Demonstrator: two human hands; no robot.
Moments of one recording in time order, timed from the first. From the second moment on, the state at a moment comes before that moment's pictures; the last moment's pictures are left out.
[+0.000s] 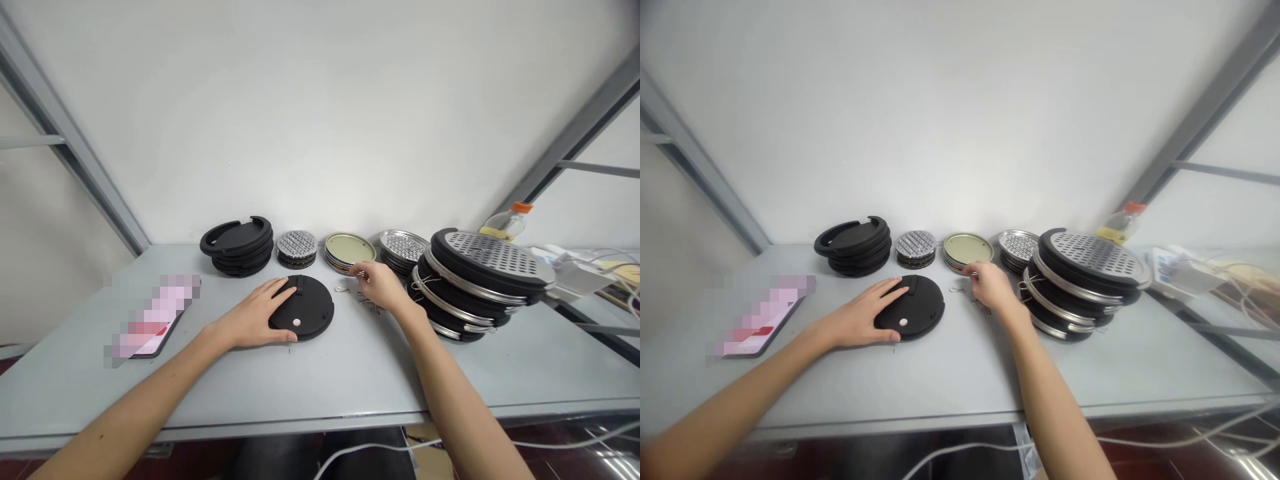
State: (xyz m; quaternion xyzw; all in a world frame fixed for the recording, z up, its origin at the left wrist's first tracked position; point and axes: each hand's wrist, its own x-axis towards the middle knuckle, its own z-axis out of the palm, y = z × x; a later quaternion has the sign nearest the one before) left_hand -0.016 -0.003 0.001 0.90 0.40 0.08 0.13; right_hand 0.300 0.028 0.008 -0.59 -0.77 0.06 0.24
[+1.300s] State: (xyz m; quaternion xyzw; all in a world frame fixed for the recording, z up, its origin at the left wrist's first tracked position) left_hand -0.016 -0.004 0.000 0.91 0.39 0.08 0.10; right_hand 0.310 0.034 -0.009 -0.61 -0.76 0.12 0.15
